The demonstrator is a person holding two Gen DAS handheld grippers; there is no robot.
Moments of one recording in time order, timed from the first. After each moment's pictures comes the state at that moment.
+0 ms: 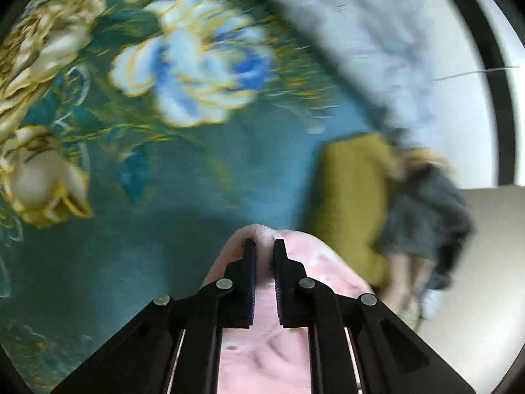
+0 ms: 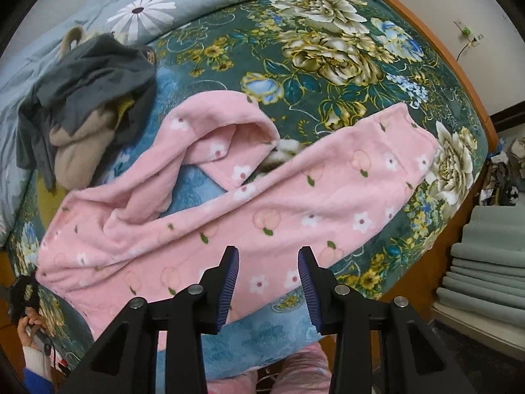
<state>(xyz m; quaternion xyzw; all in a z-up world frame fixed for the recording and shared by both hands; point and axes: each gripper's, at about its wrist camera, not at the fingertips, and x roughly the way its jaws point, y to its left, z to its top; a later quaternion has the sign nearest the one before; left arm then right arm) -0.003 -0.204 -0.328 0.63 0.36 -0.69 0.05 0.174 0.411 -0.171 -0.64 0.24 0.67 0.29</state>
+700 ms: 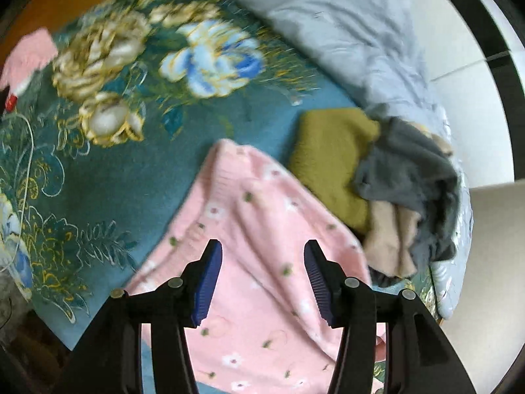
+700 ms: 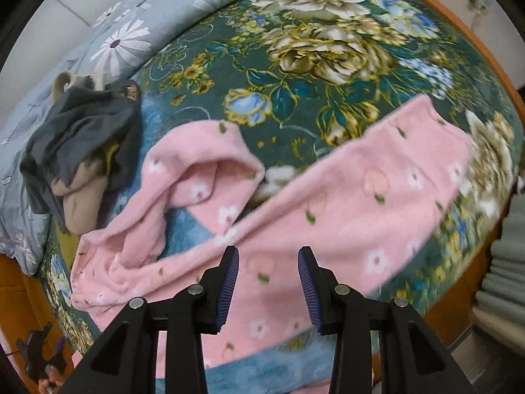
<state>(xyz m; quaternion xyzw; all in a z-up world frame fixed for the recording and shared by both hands) 0.103 -0.137 -0.183 0.59 0.32 -0.74 0.10 0.174 0.512 -0.227 -0.61 0.32 0.69 0.23</state>
